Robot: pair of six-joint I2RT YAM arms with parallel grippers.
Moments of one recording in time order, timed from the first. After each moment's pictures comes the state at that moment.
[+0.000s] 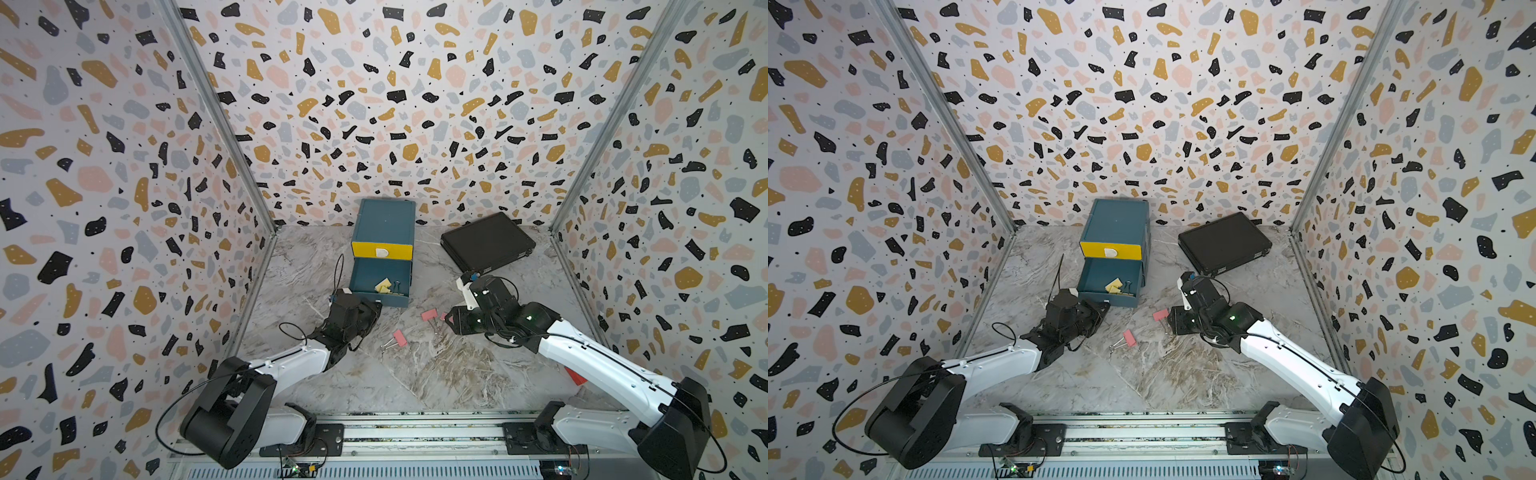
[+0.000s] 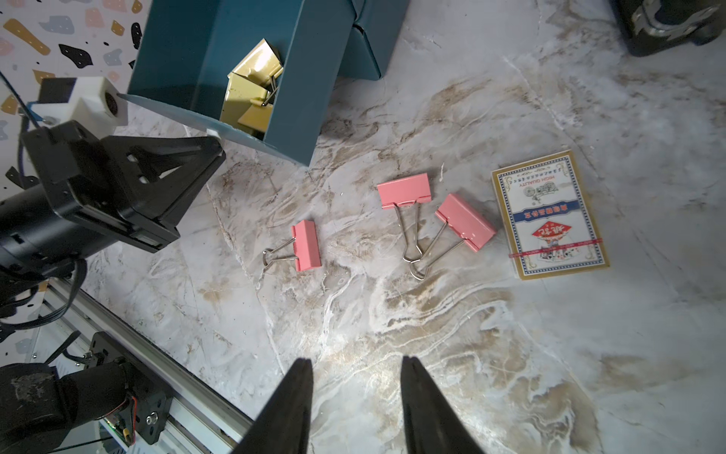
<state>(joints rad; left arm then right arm) -0.46 1.32 0.47 0.38 0.09 -1.34 0.74 1.19 0.98 -0.63 -0.08 0.54</state>
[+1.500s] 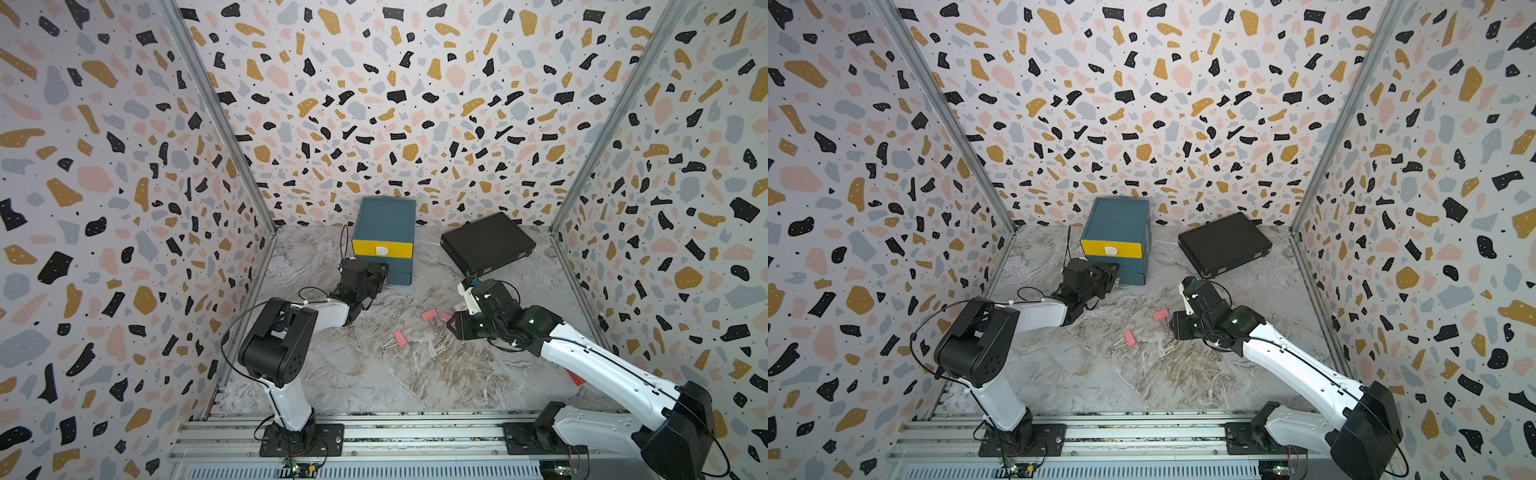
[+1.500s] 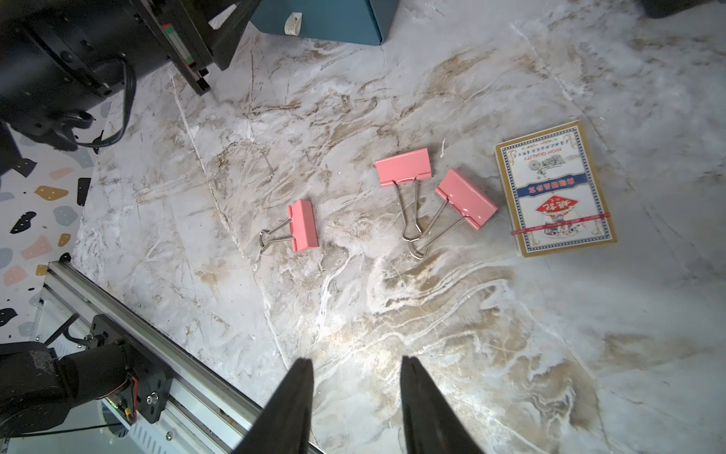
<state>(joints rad) -0.36 1.75 0.84 0.51 0.14 -1.34 0.74 1.16 0.95 -0.66 -0.11 0.55</state>
